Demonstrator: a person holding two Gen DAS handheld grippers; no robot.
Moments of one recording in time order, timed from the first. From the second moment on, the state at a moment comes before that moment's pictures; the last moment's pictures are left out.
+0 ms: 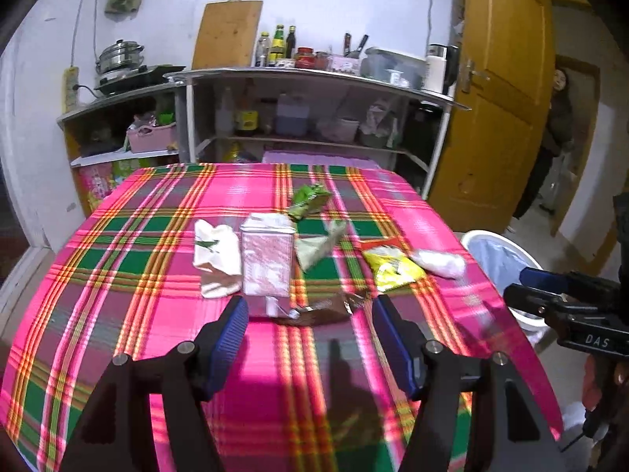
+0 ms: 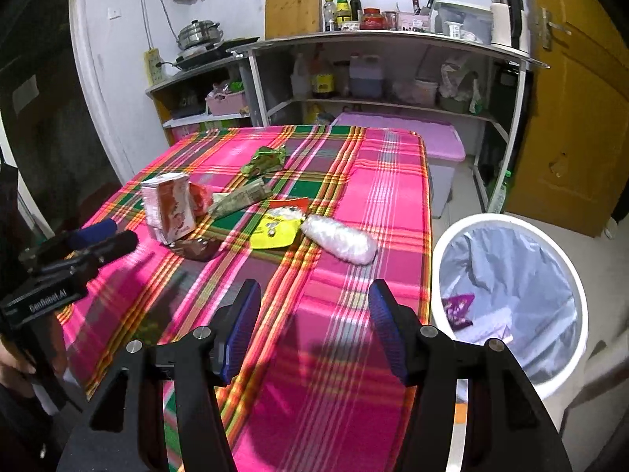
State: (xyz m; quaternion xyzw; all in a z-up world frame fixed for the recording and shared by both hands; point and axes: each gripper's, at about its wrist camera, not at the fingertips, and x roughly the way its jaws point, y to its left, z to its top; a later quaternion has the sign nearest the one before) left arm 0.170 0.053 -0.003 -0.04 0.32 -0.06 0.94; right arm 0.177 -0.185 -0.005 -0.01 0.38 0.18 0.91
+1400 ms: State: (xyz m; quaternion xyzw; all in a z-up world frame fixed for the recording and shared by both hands) left arm 0.207 0.057 -0.010 -0.04 0.33 -0.09 0.94; right arm 0.232 -0.172 -0.027 -0.03 0.41 0.21 0.89
